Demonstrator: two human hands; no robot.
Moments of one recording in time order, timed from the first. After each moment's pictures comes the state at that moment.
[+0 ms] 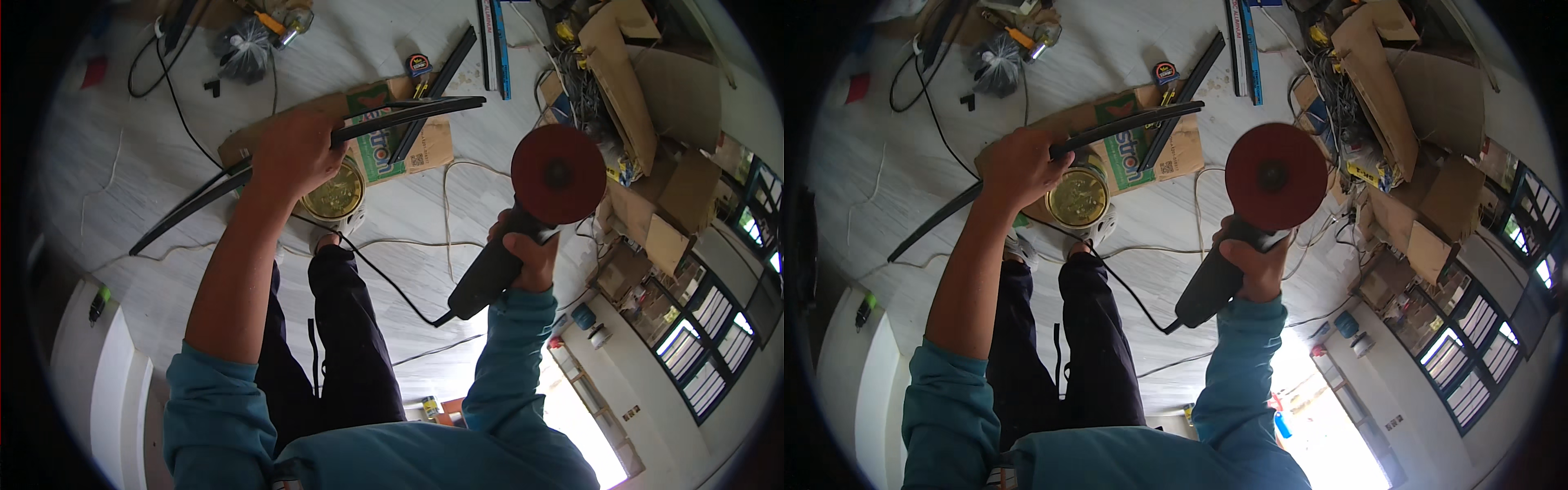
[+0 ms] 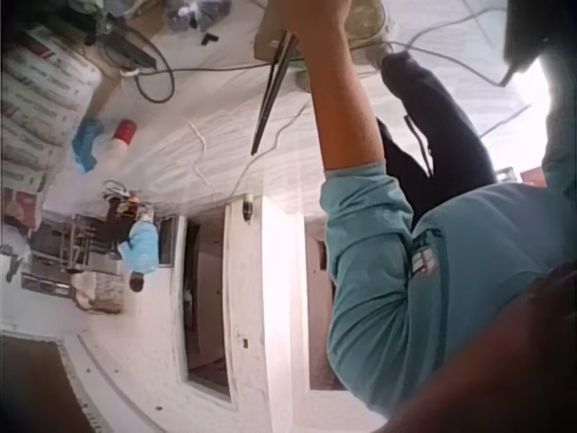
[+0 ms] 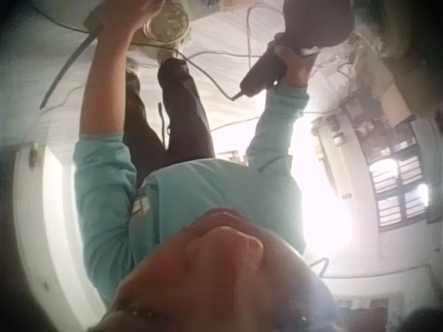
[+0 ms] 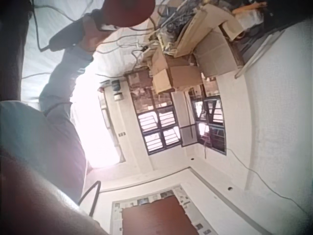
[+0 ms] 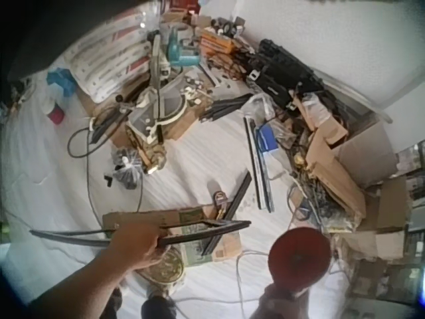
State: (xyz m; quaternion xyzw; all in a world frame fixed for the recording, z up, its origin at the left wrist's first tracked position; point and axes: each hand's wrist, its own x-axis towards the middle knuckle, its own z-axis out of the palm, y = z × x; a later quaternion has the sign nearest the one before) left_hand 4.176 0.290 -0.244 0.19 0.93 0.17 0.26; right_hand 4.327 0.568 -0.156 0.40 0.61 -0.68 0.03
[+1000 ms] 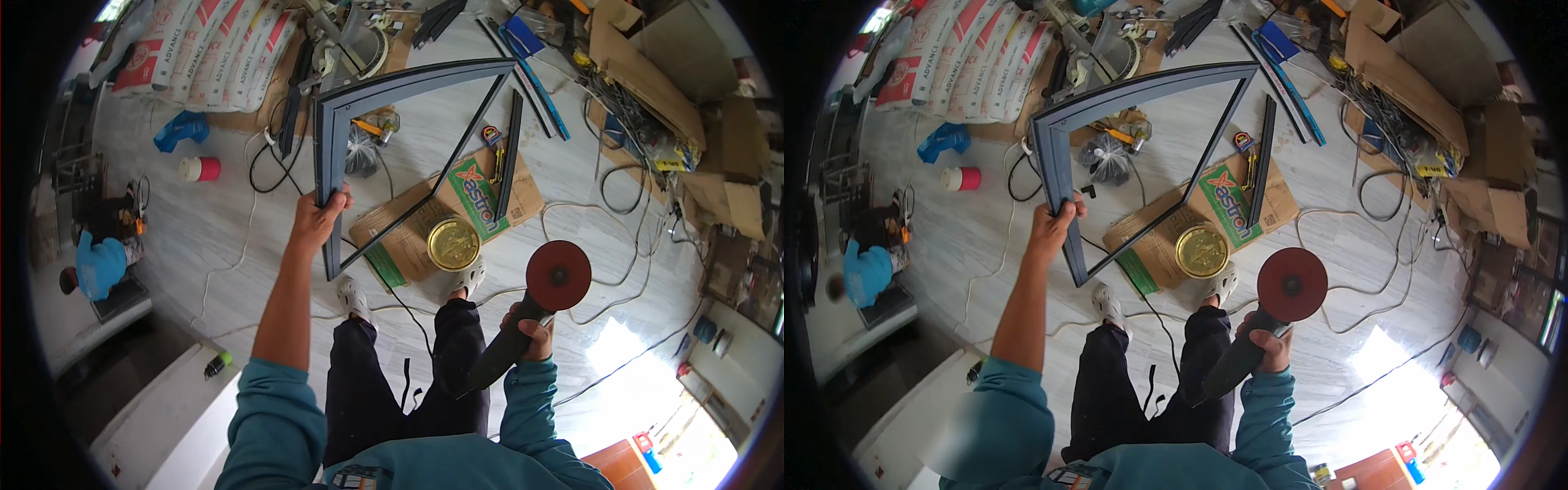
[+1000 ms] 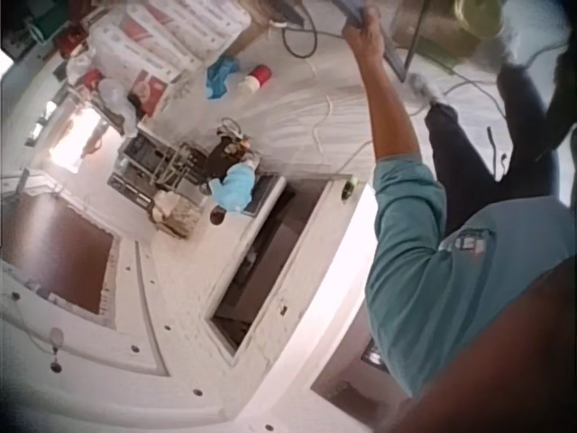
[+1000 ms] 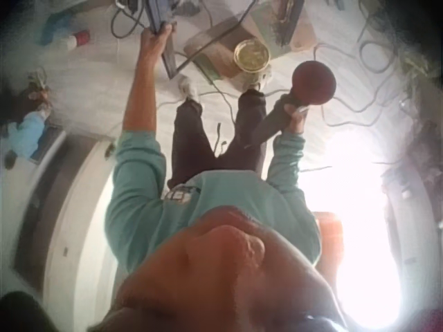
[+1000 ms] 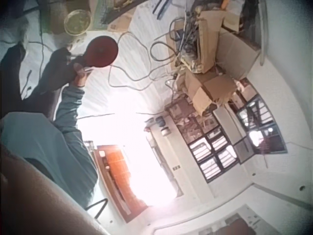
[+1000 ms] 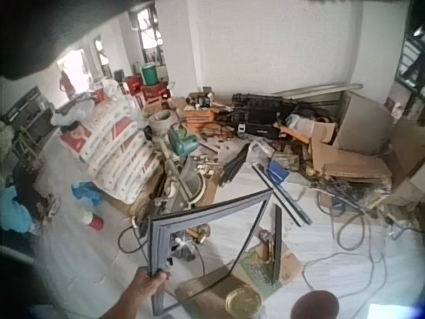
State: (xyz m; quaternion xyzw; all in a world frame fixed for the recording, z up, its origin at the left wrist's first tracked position) left_hand 4.151 0.085 -0.185 0.04 0.76 0.60 0.24; right_hand 4.459 0.382 -0.129 0.46 0.37 -0.81 -0.07
